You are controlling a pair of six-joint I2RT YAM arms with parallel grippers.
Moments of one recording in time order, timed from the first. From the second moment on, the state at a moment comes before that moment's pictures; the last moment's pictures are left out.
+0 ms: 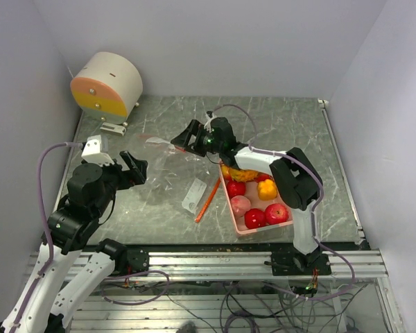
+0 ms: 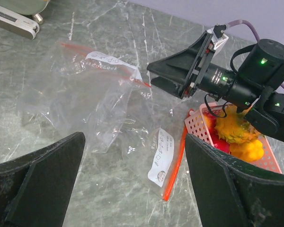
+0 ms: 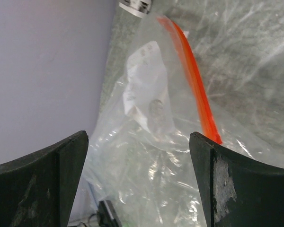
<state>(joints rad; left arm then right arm) -0.42 0.55 0.92 -0.63 -0.22 -0.48 0.65 2.06 1.33 0.41 -0.34 0.94</state>
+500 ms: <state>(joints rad) -0.42 0.54 0.91 -0.67 -0.23 -0.48 0.69 2.14 1.49 0.29 -0.30 1.06</state>
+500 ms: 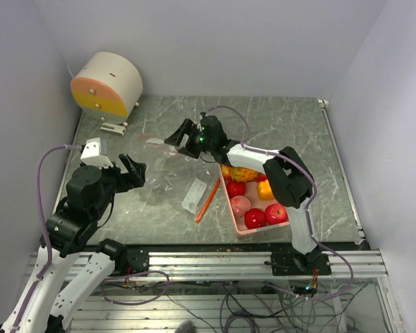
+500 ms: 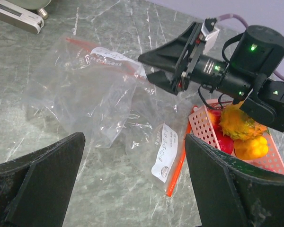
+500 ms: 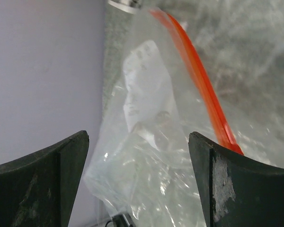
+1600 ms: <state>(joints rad) -0.42 0.49 0.90 -0.70 -0.24 -0.47 0.74 2.26 1.49 0.26 -0.36 1.00</state>
